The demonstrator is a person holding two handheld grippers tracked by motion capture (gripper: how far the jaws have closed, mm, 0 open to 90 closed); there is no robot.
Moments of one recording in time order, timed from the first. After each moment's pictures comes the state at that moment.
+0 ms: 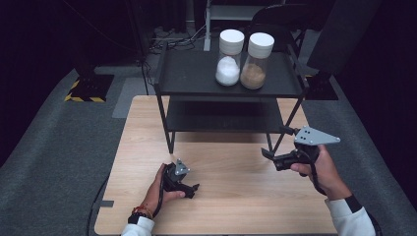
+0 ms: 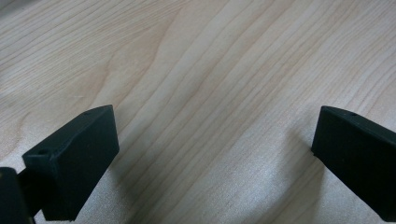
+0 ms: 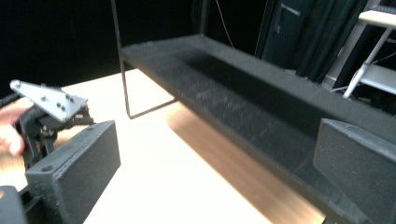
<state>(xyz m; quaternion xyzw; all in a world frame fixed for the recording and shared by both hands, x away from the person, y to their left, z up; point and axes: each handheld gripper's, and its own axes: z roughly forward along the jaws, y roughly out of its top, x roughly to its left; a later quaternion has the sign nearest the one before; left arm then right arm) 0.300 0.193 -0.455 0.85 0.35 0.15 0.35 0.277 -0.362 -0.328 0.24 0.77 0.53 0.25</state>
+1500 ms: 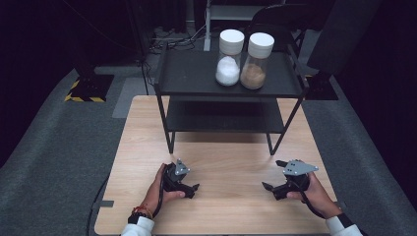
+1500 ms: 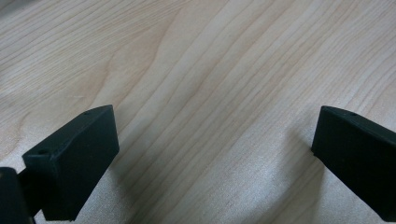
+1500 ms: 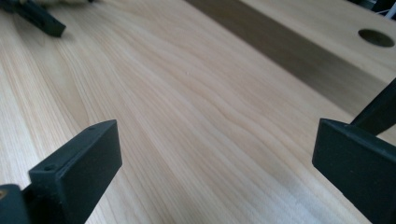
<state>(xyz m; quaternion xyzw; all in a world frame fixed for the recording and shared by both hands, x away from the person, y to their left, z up) 0.300 0.193 -0.456 0.85 0.36 0.15 0.35 0.281 -0.379 -0.425 0.26 0.85 0.43 0.20</state>
